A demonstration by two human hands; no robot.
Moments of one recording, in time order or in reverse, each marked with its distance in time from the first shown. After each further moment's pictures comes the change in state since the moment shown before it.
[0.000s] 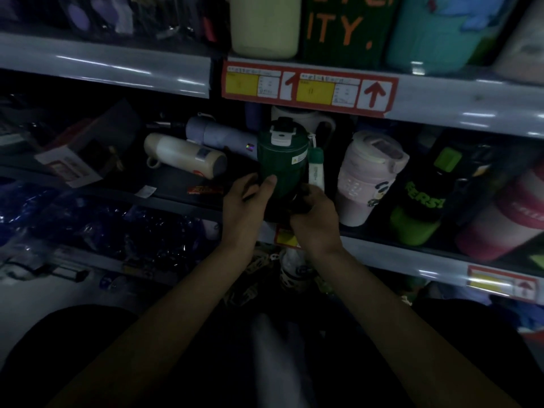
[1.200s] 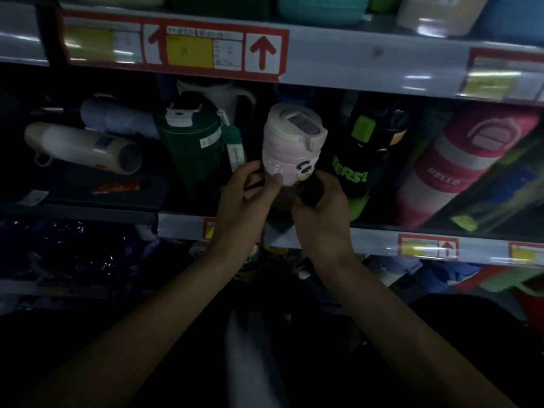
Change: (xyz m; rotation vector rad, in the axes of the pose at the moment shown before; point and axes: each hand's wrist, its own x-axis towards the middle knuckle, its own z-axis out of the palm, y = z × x) left_hand -0.036 -0.019 0.093 0.172 -0.315 0.084; right_hand -0.013 0.039 -0.101 0.082 0.255 -0.023
